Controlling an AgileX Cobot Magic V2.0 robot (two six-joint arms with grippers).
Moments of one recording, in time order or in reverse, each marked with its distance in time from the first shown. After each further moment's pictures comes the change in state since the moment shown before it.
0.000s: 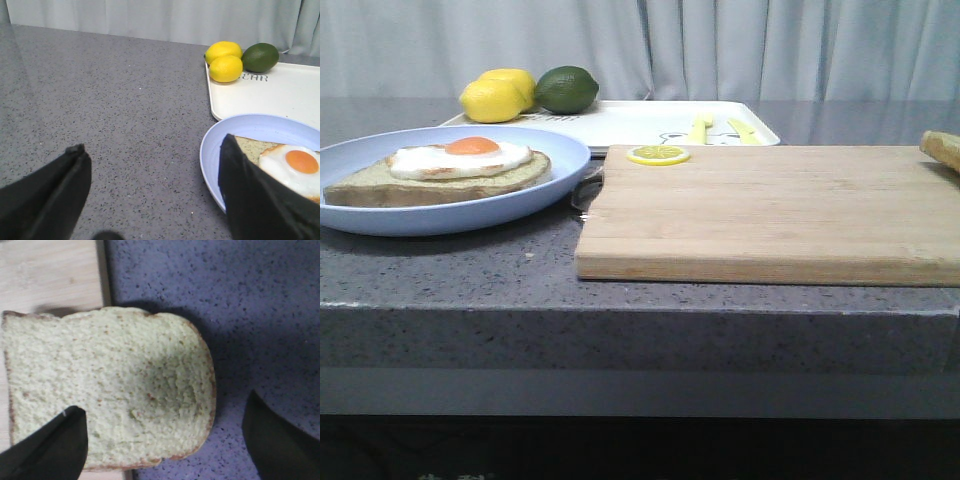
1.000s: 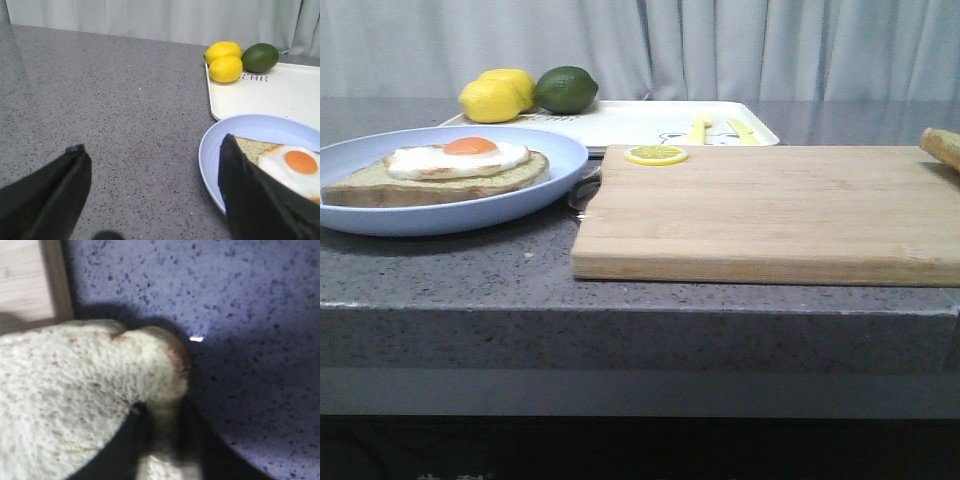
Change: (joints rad) left arm 0.000 0.000 0.000 0.000 0.000 0.000; right arm -0.010 0.211 -0.069 0.056 0.068 -0.064
